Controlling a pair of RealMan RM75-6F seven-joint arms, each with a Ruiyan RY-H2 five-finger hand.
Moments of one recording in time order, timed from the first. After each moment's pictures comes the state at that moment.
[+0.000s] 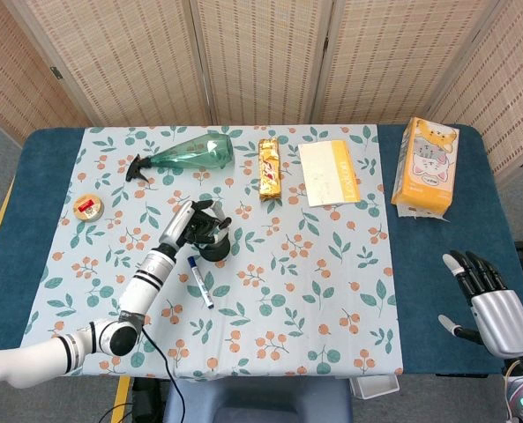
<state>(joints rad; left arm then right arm) -0.85 -1.61 -0.38 -1.36 1.03 0.83 -0.51 0.08 -1.10 0.00 -1.54 -1.67 1.55 0.06</state>
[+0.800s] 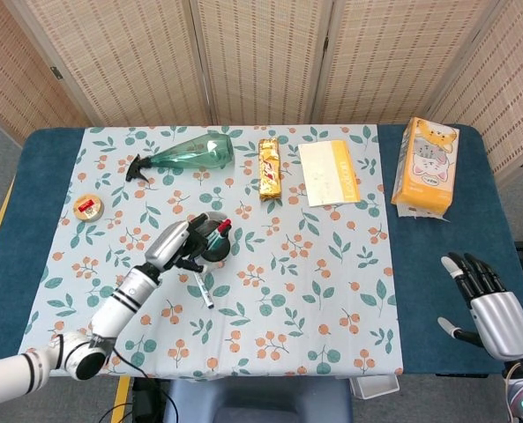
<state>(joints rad) -0.74 -1.42 -0.25 -1.55 1.36 0.94 -0.47 0.08 -1.09 -0.01 -1.54 -1.69 1.55 0.07</state>
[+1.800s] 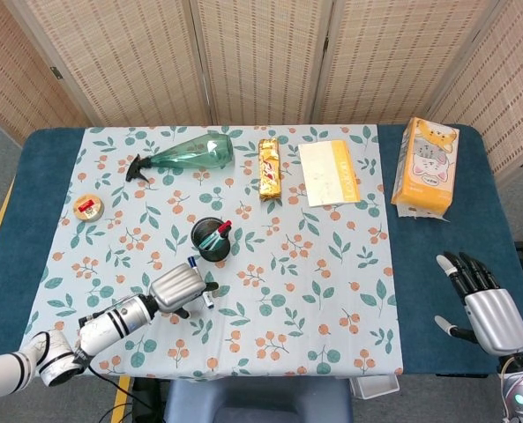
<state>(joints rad) -0.82 -1.43 0.03 -1.34 1.77 0.89 -0.18 0.10 -1.10 -0.01 -1.55 -1.66 1.50 0.05</state>
